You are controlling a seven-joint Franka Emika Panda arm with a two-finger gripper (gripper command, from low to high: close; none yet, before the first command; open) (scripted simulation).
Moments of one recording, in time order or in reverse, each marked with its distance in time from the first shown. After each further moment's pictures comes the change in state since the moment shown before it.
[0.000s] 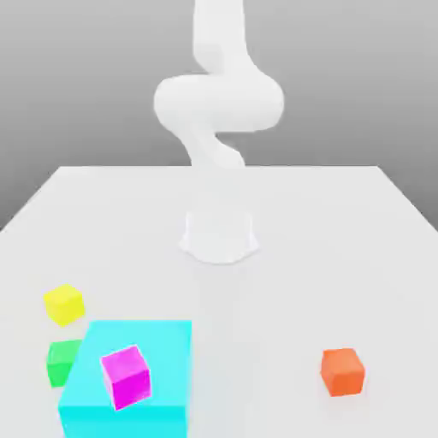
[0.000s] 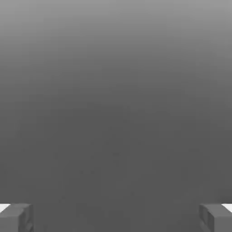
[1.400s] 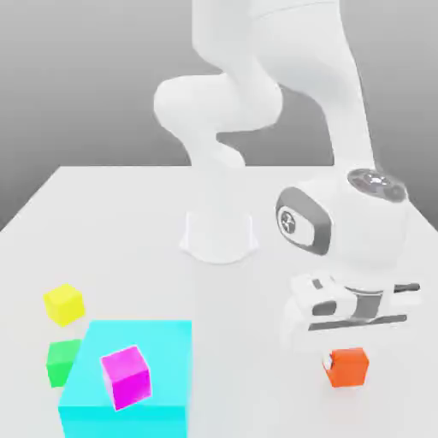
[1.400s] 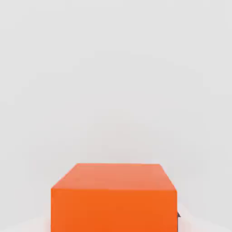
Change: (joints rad) arm 0.131 0.935 0.239 -0.260 -0.173 0.459 0.387
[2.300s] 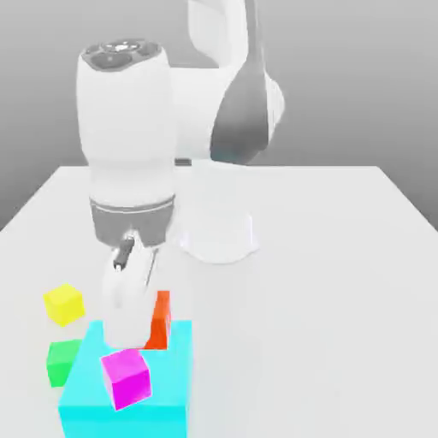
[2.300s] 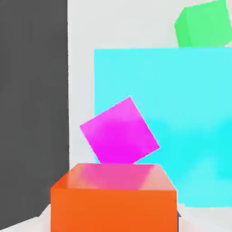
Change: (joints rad) arm -0.360 -0.213 -0.286 0.208 0.184 -0.406 1.112
